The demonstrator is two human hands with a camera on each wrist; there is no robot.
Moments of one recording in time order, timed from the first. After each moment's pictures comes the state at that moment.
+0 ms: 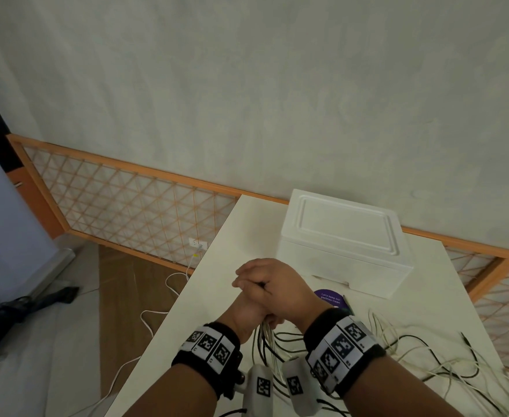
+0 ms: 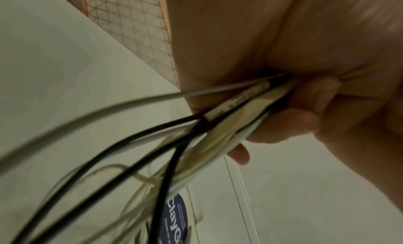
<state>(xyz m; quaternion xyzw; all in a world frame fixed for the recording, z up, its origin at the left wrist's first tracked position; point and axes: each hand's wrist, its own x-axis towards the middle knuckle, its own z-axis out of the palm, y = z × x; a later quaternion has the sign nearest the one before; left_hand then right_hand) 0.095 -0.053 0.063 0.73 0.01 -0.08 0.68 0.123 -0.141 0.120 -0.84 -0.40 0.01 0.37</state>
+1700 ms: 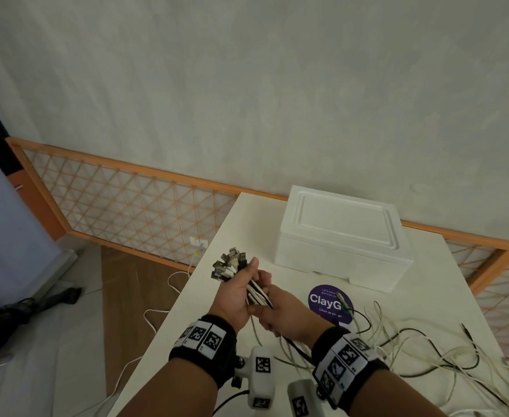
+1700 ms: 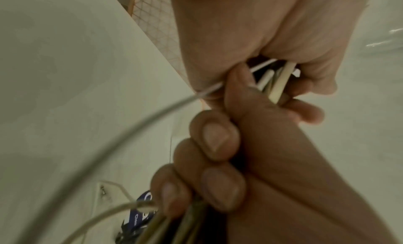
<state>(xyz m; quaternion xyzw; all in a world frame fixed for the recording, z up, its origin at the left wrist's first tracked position) 0.107 -0.037 0.068 0.42 0.16 -0.03 0.89 0.107 -0.159 0.077 -0.83 -0.20 0.25 0.46</state>
